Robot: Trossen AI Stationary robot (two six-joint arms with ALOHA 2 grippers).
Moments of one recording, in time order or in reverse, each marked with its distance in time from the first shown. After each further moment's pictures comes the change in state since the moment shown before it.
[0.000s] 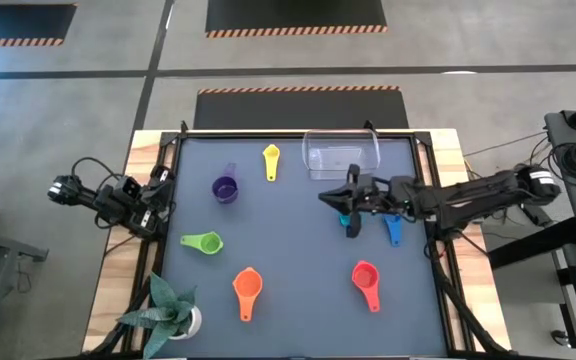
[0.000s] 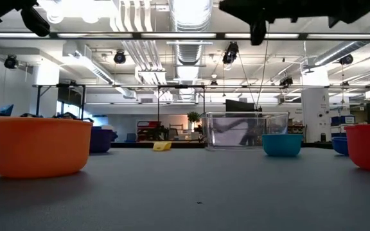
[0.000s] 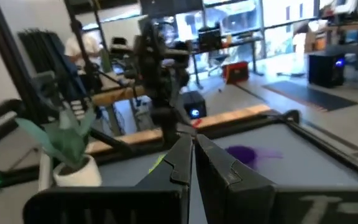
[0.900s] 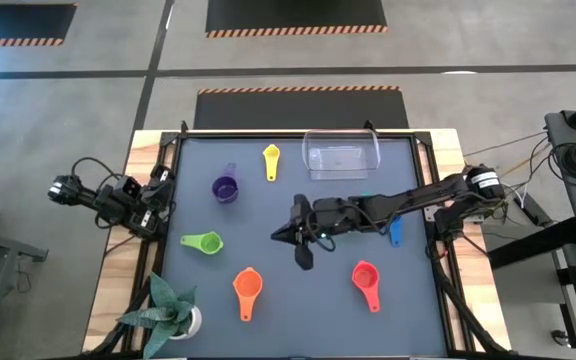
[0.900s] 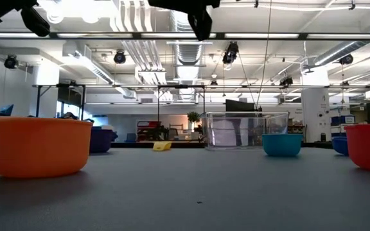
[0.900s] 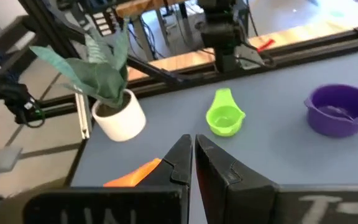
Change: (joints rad) left arm 0.000 0.000 0.000 -0.001 -0.001 -0.001; right arm 0.127 0.488 0.605 -0.502 -0.091 0.100
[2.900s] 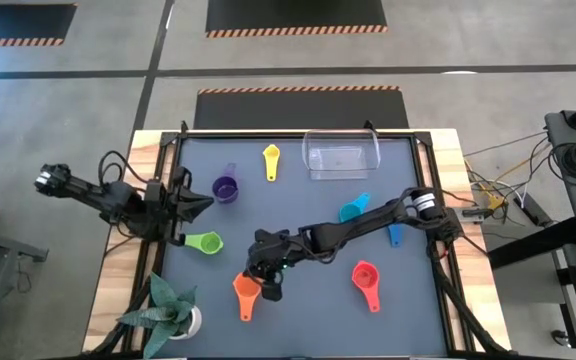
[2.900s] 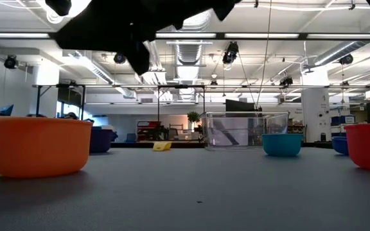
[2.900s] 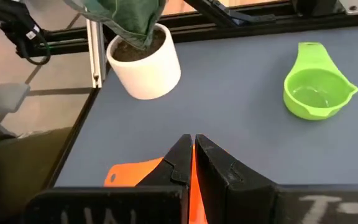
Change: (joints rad) left arm -0.002 0.346 0.378 -0.588 0.000 -0.025; right arm 0.067 0.480 0.400 -0.077 -0.117 -0.072
